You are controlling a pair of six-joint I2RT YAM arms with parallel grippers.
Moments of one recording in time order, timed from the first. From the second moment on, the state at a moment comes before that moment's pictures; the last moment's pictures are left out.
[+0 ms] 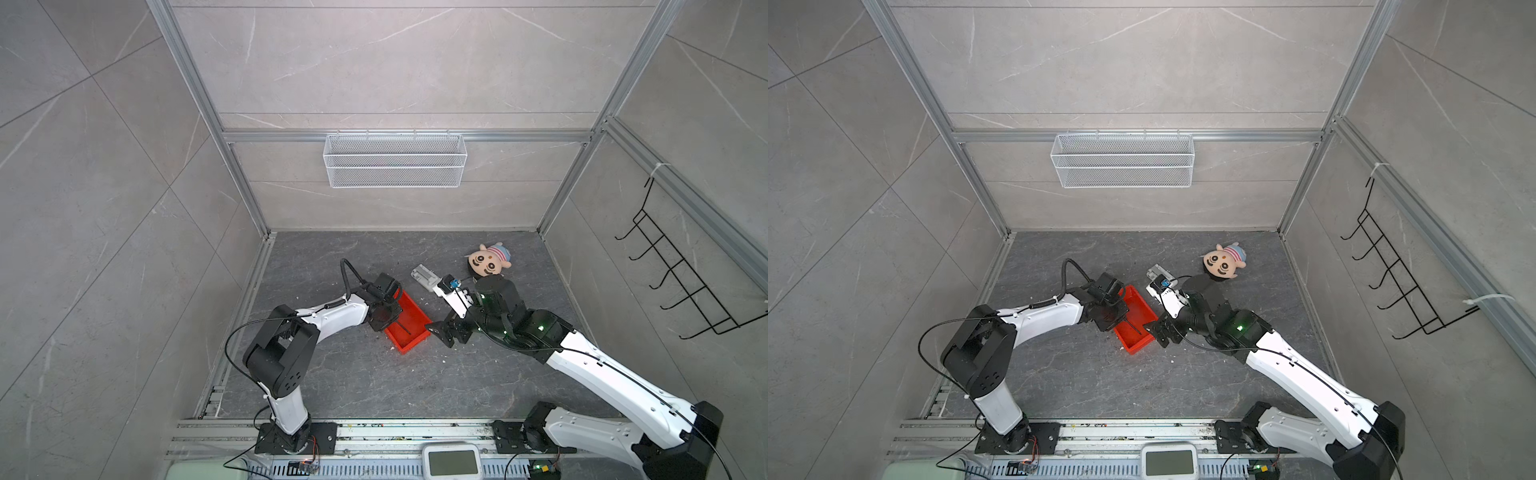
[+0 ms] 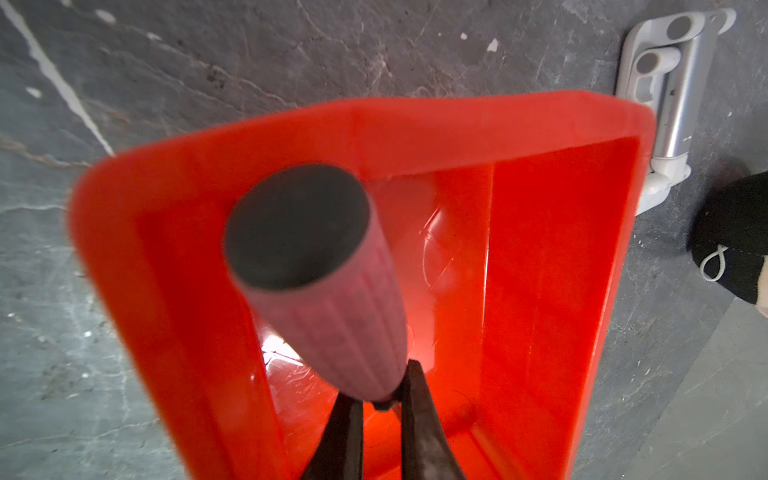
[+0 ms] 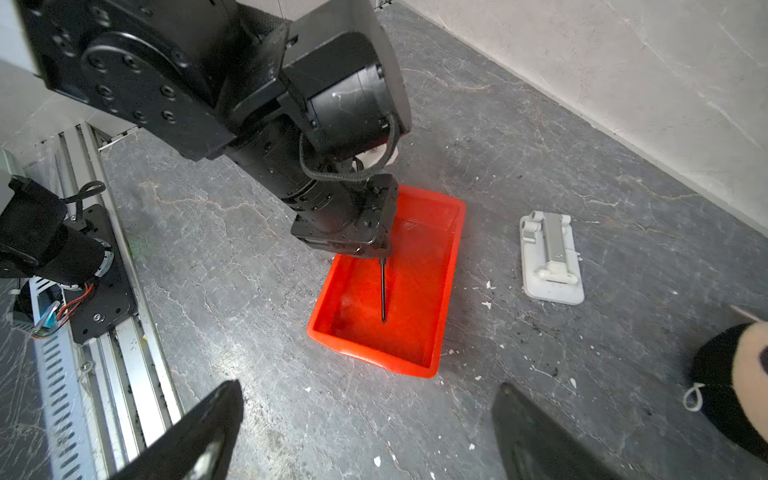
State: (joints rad) left arm -0.68 1.75 1.11 -0.45 0.04 -1.23; right arm 0.73 1.09 1.02 -0.57 -0.18 -0.11
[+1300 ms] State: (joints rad) left arm -0.61 1.18 0.90 -0.22 -0.28 -0.42; right arm 0.72 0.96 0.88 -0.32 0.15 -0.05
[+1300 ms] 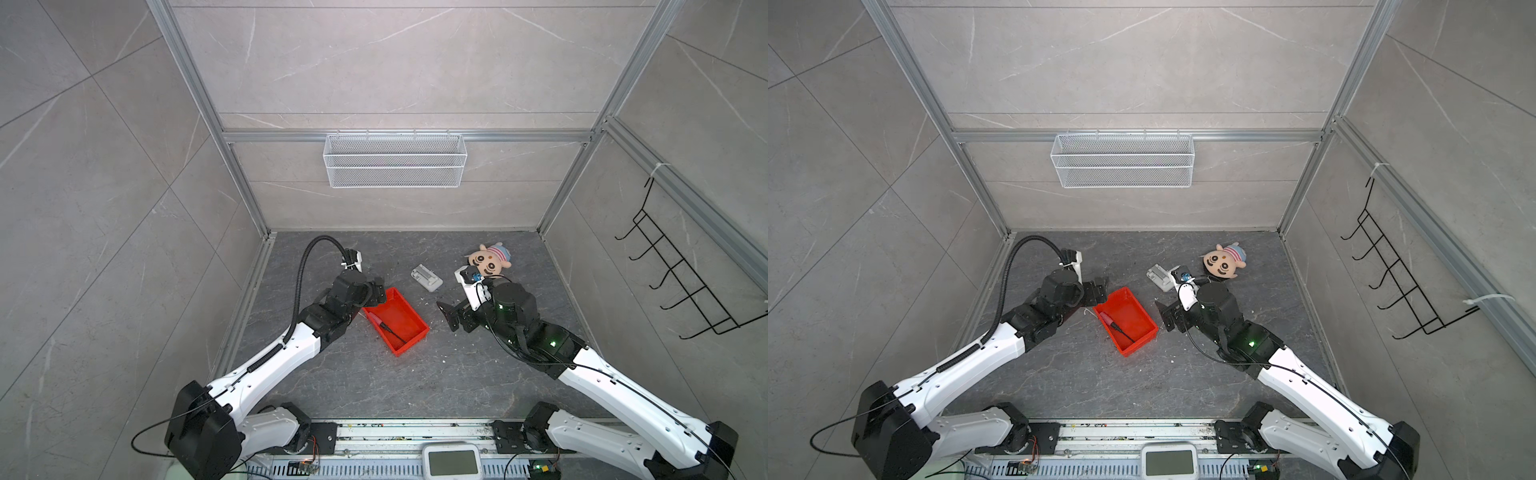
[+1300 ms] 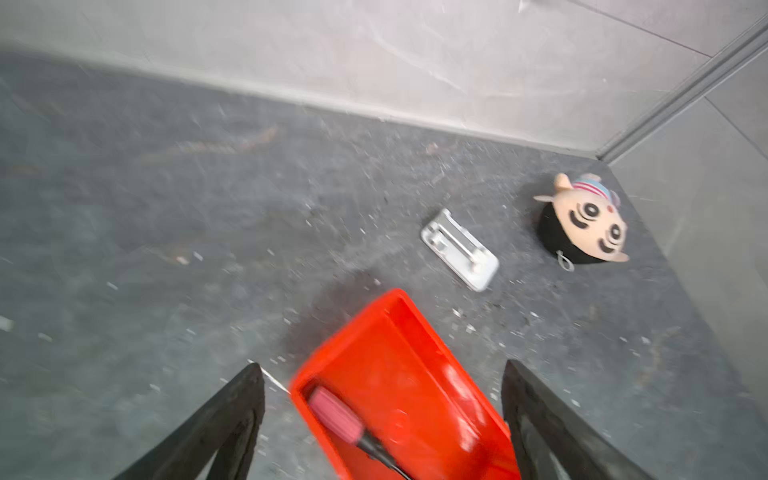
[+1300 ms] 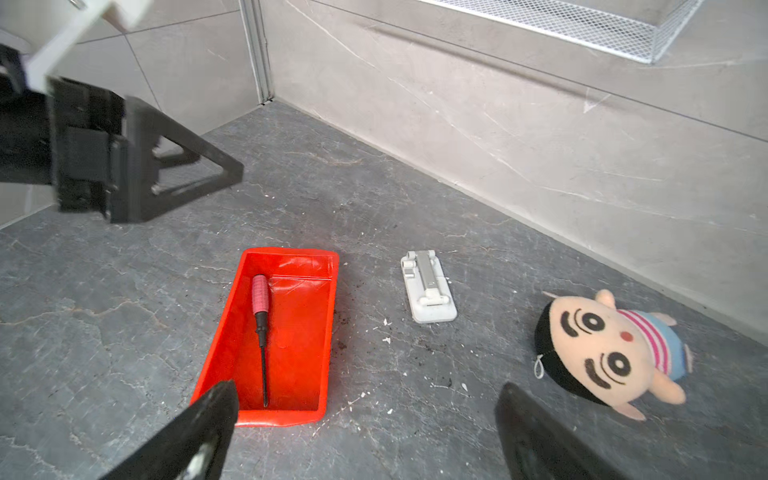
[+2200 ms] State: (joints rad) left arm -0.04 1.19 0.29 0.39 -0.12 0.02; right arm 0.22 1.06 0.31 0.41 0.14 -0.02
